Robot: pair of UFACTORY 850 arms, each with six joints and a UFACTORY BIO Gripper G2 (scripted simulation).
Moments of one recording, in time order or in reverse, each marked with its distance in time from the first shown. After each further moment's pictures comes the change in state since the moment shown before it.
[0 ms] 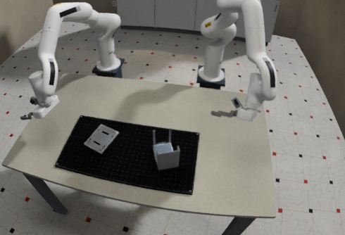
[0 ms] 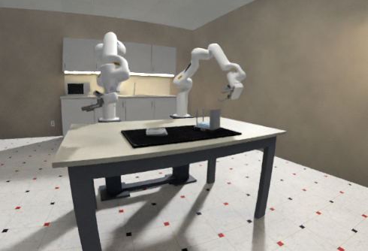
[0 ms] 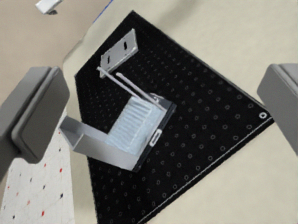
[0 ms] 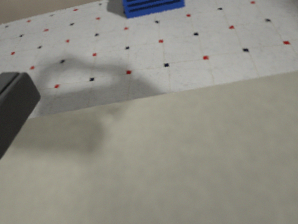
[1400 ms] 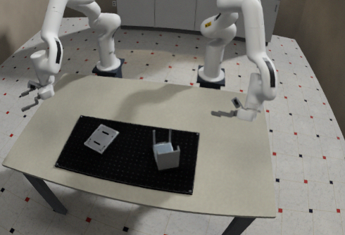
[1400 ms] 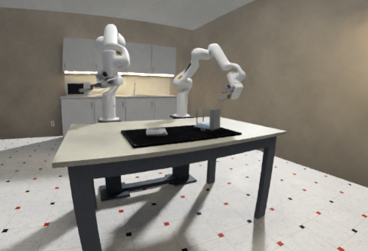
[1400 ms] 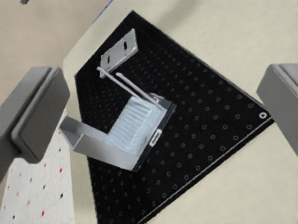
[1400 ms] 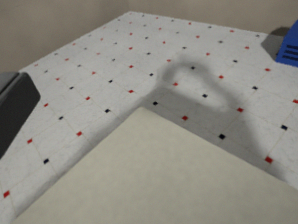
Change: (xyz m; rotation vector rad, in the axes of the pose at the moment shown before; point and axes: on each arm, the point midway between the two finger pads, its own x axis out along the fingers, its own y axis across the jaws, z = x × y) left arm 0.000 0.000 0.000 0.000 0.000 0.000; right arm -0.051 0.055 0.092 -0.116 -0.059 0.793
